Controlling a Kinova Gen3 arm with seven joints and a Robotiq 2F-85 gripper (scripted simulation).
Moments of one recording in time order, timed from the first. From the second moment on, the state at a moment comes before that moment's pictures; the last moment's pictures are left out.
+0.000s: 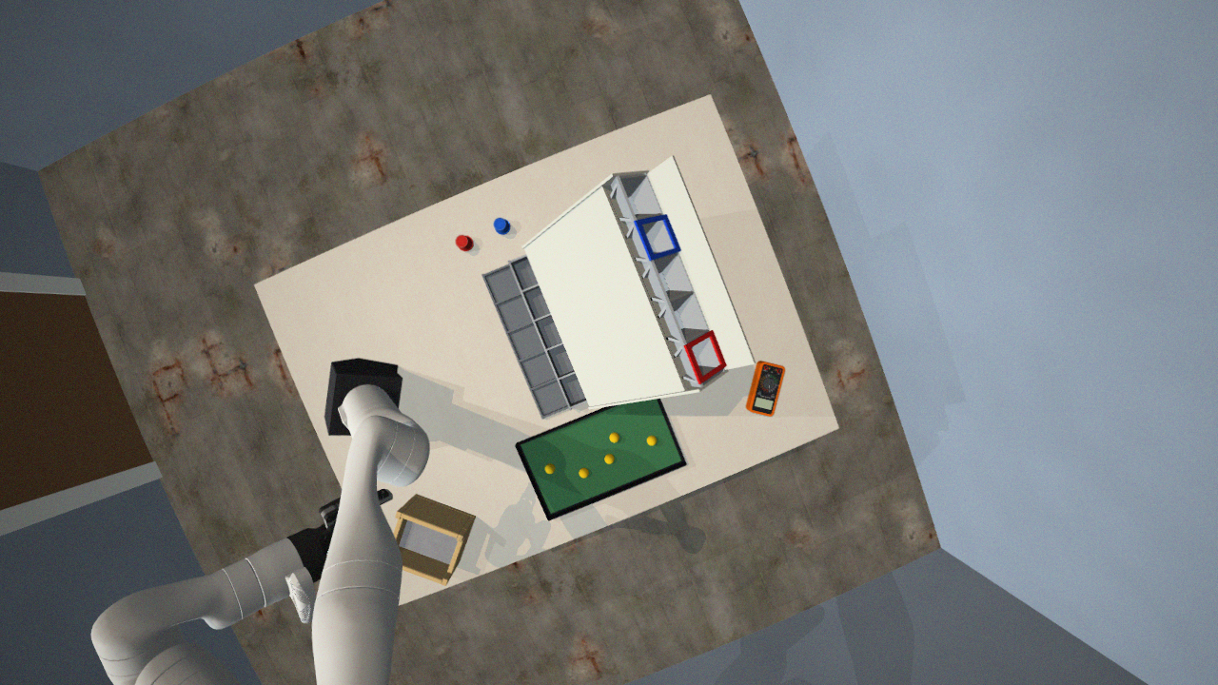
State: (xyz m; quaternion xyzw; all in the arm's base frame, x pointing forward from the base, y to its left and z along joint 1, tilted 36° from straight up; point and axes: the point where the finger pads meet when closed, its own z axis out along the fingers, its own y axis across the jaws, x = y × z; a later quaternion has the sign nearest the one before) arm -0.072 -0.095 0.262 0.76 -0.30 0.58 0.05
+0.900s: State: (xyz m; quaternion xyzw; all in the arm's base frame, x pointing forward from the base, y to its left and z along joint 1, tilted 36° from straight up) arm -0.074 -0.096 0.261 0.86 -0.20 0.45 0.12
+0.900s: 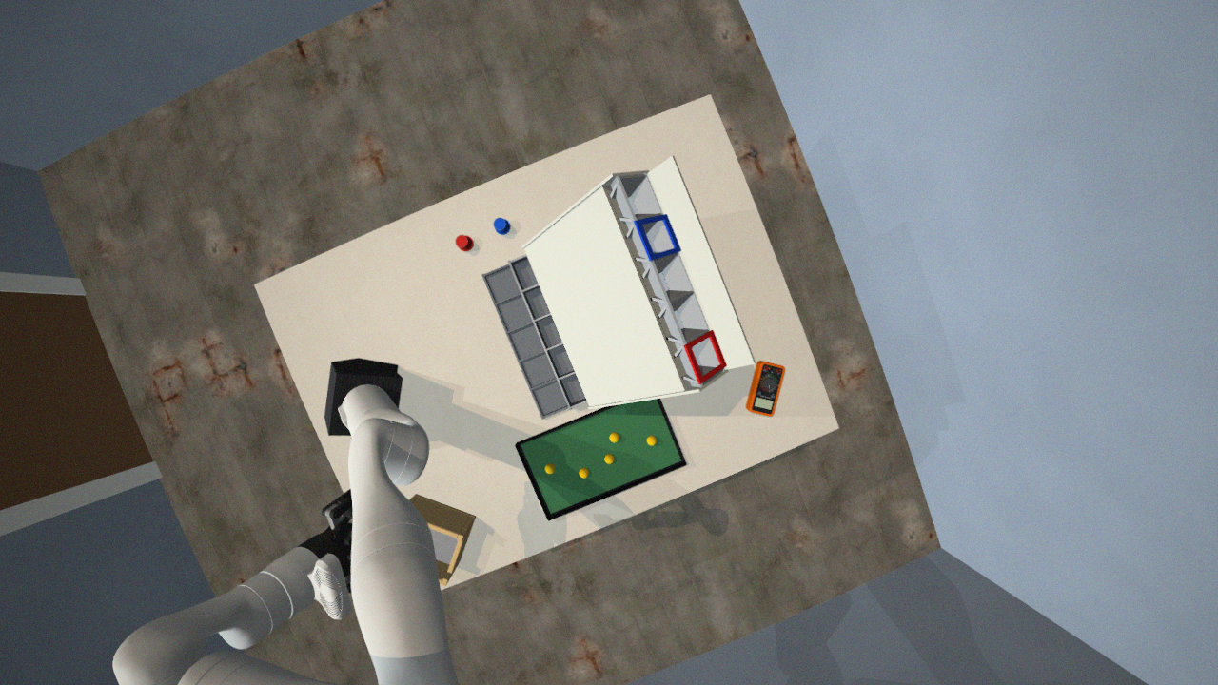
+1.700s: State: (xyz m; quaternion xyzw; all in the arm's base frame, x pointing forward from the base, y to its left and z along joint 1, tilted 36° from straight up) arm -0.077 -0.098 0.261 0.92 -0.12 0.32 0.17
